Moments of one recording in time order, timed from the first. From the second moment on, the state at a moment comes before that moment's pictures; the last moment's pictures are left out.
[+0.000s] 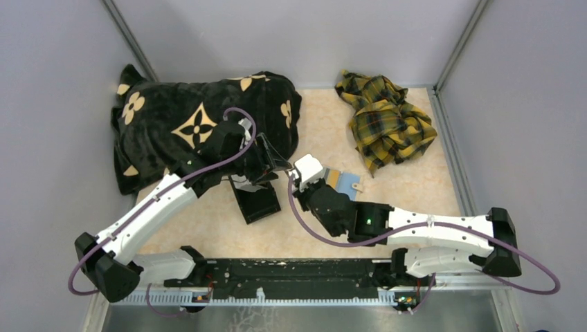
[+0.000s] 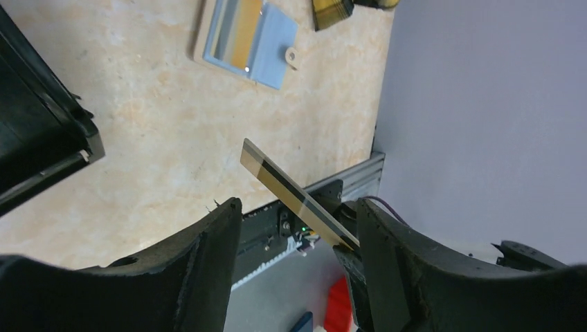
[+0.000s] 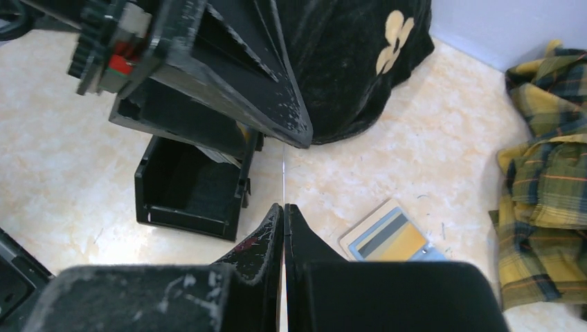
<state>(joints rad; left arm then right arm) -0.68 1.17 1.13 -0.58 0.18 -1.06 1.33 1.09 0.90 -0.10 0.73 0.11</state>
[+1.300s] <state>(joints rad) -0.68 1.14 0.90 -0.29 0.49 -1.22 1.60 1.14 0.77 0.15 1.07 -0.26</state>
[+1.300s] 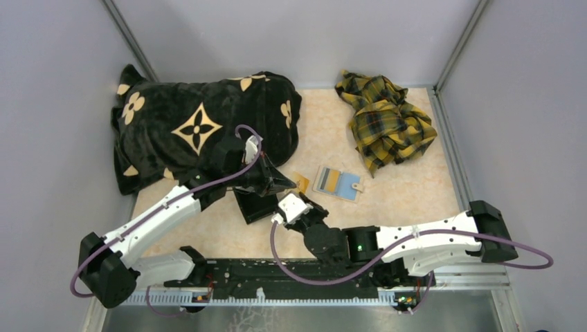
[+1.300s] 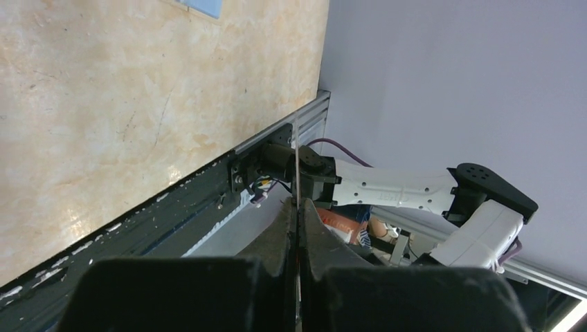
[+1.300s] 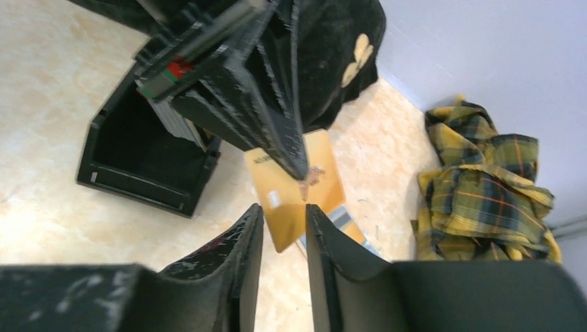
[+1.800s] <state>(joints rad) -0.72 1.34 0.85 0.05 0.35 -1.11 1.56 0.94 0.80 -0.55 1.23 0.68</state>
